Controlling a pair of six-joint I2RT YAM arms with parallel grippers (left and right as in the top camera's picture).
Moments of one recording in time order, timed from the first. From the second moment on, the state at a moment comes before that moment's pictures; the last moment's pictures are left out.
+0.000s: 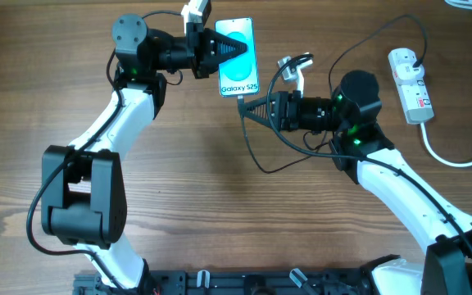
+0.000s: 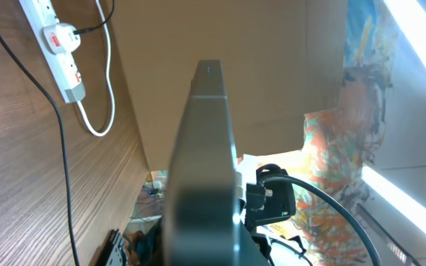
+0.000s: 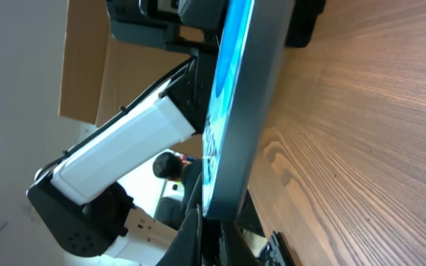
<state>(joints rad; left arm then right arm) -0.16 1.89 1.27 0.84 1.40 -1.64 0.34 1.47 0.83 0.58 -1.13 1.19</state>
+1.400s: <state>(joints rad) -0.16 1.89 1.27 0.84 1.42 -1.63 0.34 1.47 0.83 0.62 -1.11 1.28</state>
